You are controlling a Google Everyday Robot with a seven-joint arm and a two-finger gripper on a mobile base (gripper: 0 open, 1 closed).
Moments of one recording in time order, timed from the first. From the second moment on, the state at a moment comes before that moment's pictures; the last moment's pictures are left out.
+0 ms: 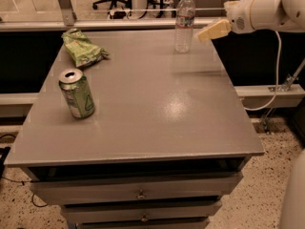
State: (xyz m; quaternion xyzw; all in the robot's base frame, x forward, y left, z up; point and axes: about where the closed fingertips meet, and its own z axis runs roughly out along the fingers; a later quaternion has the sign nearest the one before) arm 0.777 -0.207 0.954 -0.40 0.74 0.13 0.53
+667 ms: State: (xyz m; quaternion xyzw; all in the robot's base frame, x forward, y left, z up) arm 0.820 -0.169 0.942 -0.37 0.72 0.18 0.56
